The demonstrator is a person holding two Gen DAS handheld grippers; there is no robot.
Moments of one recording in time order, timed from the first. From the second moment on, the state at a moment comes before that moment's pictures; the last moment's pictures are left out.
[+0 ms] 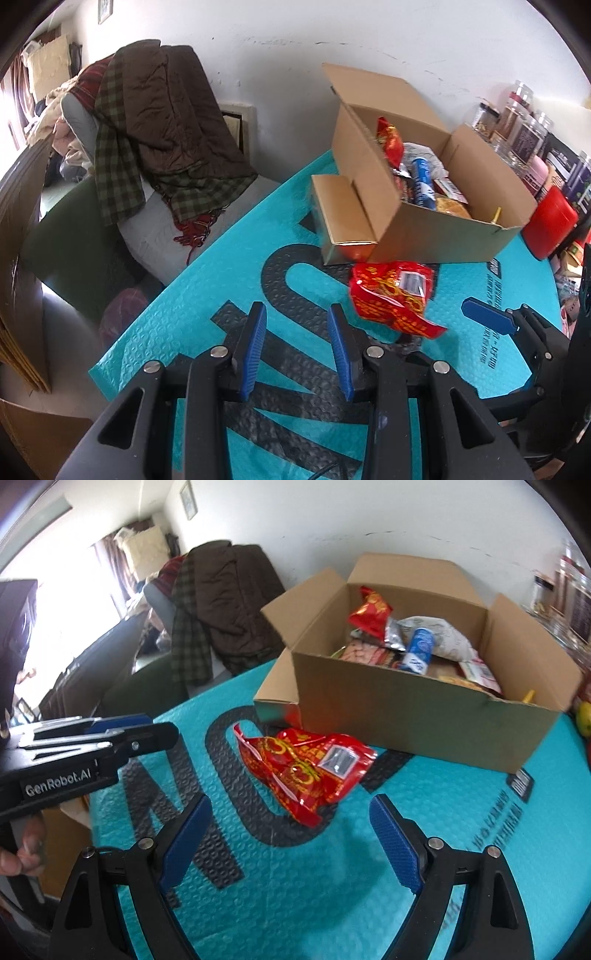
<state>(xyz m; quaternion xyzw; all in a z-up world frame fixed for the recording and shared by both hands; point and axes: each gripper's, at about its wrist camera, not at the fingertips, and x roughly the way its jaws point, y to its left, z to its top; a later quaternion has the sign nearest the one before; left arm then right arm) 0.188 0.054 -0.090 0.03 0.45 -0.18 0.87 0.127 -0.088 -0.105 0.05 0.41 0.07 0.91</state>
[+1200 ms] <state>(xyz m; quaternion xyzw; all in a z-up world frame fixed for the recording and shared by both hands) 0.239 -0.014 -0.113 0.06 0.45 -0.23 0.86 0.120 -0.143 -0.127 0.06 0.45 0.06 0.89</state>
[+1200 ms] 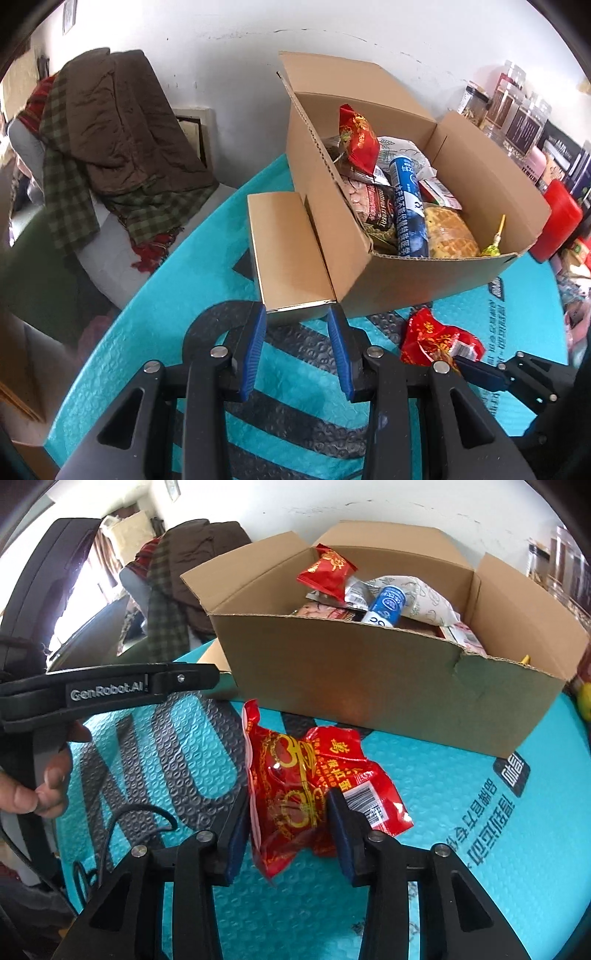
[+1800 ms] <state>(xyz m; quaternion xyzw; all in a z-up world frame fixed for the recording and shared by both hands) 0.258 0.009 -0.116 0.03 0.44 -0.21 0.87 0.124 -0.142 -0.129 0.07 0.45 0.05 0.89</state>
